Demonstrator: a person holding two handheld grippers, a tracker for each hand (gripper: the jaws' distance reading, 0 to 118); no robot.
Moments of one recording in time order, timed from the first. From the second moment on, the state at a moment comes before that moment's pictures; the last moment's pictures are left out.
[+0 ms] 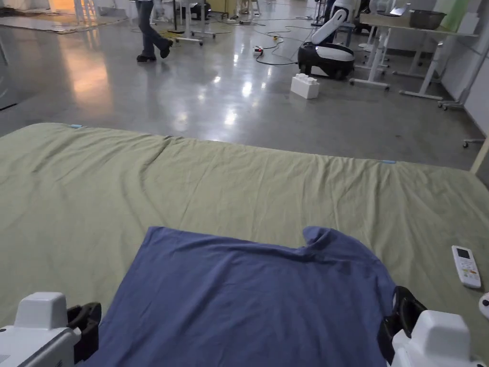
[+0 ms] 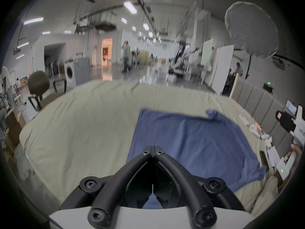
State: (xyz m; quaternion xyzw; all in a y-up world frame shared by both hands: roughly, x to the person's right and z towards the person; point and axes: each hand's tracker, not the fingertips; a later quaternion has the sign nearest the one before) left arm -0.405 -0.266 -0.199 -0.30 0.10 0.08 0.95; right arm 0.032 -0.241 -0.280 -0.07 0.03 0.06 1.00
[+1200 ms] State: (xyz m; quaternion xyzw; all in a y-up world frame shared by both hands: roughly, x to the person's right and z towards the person) left arm -0.433 -0.353 -0.214 -0.53 0.11 0.09 0.83; right arm 0.095 -0.306 -0.266 -0.35 0.00 0.06 0.93
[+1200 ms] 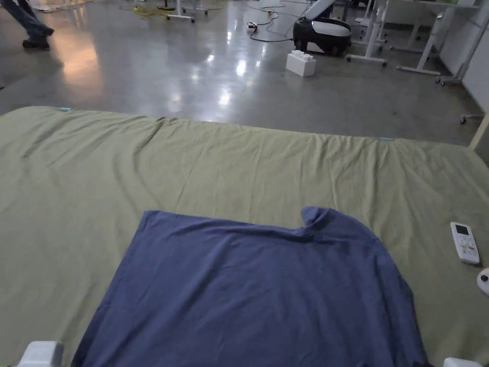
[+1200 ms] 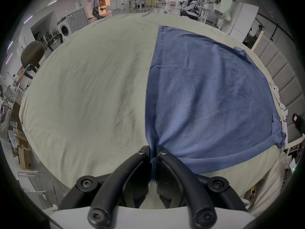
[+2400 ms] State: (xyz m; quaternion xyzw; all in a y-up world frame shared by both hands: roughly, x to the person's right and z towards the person) left arm -0.447 -0.312 -0.227 -0.45 0.11 0.13 0.88; right arm 0.109 -0.318 -0.288 -0.44 0.03 0.07 0.89
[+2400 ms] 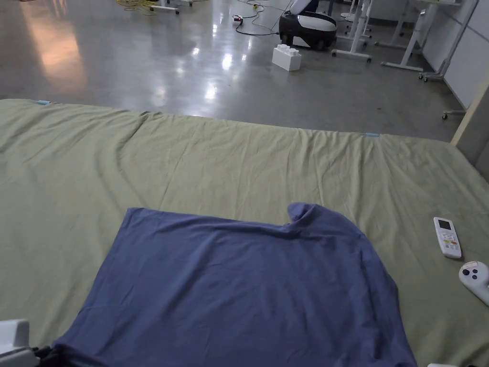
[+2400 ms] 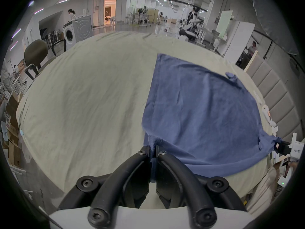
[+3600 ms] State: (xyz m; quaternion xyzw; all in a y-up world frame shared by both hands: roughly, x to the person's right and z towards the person) left arm -0.433 -0.307 -0.362 -0.34 0.11 0.07 0.93; right arm 0.076 -0.322 -0.426 -0.28 0.03 0.06 0.96
